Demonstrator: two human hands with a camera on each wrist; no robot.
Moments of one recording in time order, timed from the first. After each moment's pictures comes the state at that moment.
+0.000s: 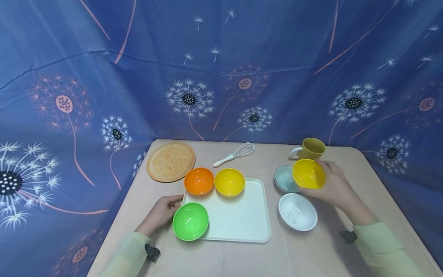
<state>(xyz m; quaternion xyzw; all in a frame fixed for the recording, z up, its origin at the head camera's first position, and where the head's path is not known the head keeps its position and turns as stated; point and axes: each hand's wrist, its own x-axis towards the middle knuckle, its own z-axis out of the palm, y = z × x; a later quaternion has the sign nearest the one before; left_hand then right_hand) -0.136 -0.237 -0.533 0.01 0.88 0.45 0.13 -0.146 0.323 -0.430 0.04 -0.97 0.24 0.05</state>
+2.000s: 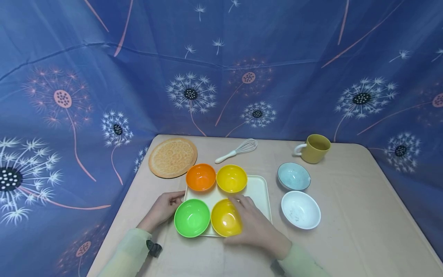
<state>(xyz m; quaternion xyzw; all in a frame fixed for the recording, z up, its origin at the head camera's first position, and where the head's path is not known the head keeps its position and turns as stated) -0.138 -0.236 -0.533 0.00 0.89 0.45 0.12 -0.085 0.105 -0.506 0.27 -0.92 0.29 -0.03</state>
